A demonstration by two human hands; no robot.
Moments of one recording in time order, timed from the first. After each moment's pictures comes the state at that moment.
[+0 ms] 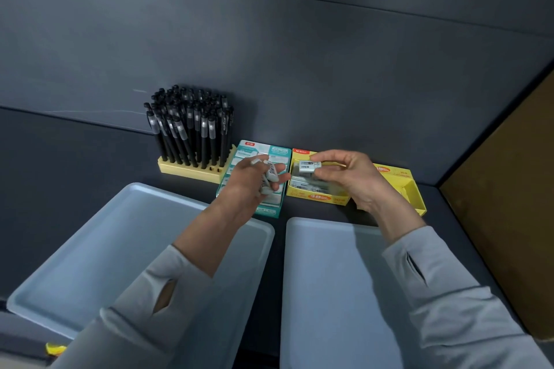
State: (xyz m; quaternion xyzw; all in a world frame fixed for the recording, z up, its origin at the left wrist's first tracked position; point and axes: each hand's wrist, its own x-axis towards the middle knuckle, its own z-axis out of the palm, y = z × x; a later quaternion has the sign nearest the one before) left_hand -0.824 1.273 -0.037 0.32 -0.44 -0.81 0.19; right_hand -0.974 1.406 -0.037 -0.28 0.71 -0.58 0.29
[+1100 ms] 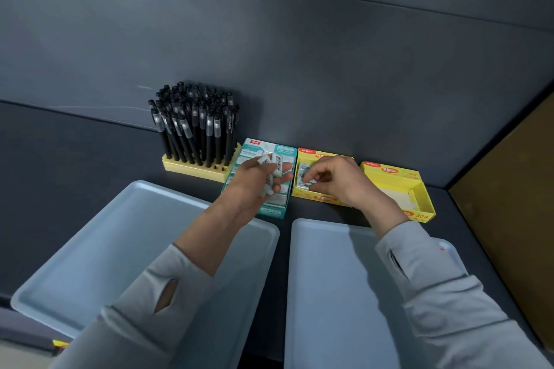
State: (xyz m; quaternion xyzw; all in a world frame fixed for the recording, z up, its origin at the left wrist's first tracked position) left_hand -0.822 1.269 -0.041 0.32 -0.45 -0.81 0.18; right_hand -0.988 1.381 -0.063 -0.49 0.83 -0.25 0.12
